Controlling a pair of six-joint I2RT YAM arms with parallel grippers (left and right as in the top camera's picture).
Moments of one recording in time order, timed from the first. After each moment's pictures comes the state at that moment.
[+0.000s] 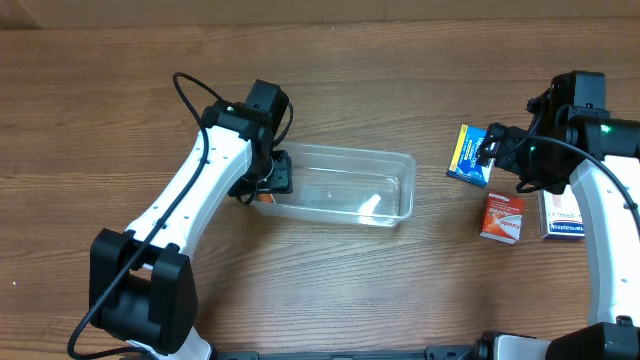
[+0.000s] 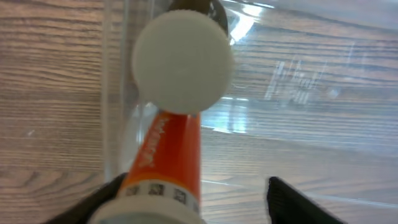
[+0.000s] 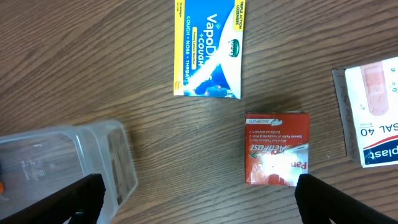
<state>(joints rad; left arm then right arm) -0.35 1.79 1.43 -1.17 0.01 -0.42 -0.14 1.48 1.37 -1.15 -0.12 0.23</state>
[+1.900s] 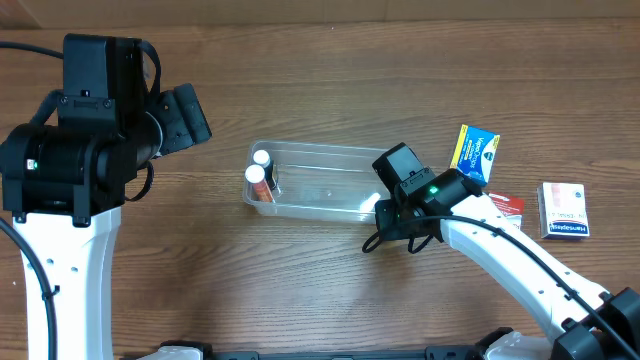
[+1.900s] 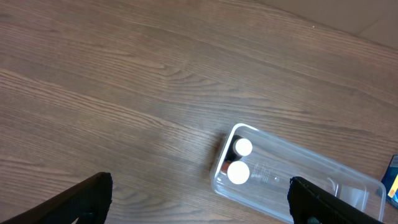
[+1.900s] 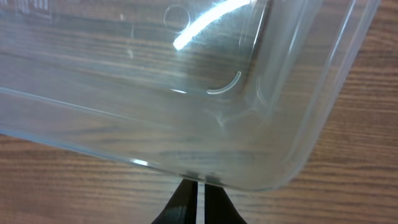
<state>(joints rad) -0.10 1.44 1.94 -1.43 -0.12 -0.42 0.56 1.49 1.04 -0.94 0.01 0.44</state>
